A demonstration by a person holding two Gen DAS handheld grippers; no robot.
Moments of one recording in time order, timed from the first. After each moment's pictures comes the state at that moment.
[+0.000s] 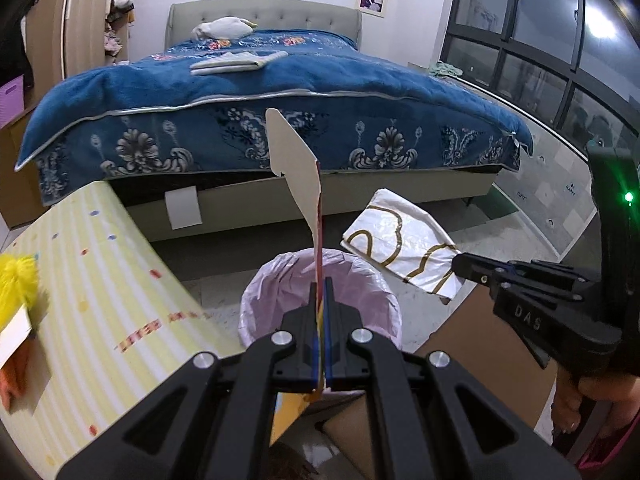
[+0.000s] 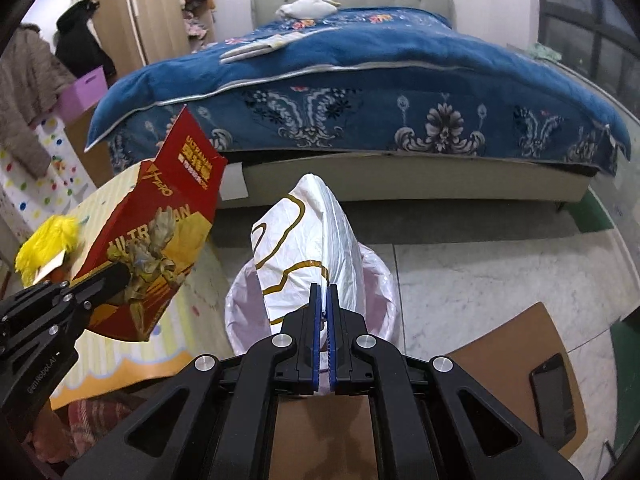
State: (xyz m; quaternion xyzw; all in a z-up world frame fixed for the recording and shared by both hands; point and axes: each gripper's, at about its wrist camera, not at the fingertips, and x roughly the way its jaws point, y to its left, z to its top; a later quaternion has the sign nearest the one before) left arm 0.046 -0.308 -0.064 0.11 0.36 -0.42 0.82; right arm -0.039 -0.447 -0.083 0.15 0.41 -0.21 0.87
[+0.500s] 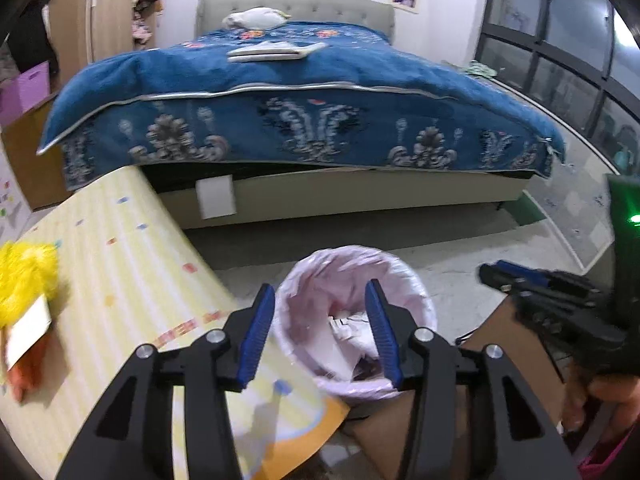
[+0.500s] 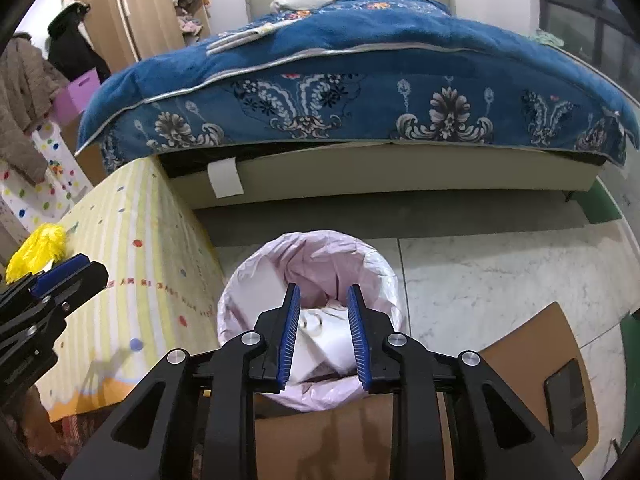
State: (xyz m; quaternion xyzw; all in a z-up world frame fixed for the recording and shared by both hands) left arm 0.066 -0.287 -0.066 0.11 0.38 -0.36 0.84; right arm -0.035 -0.455 -0.093 0.17 0.42 -0.20 0.87
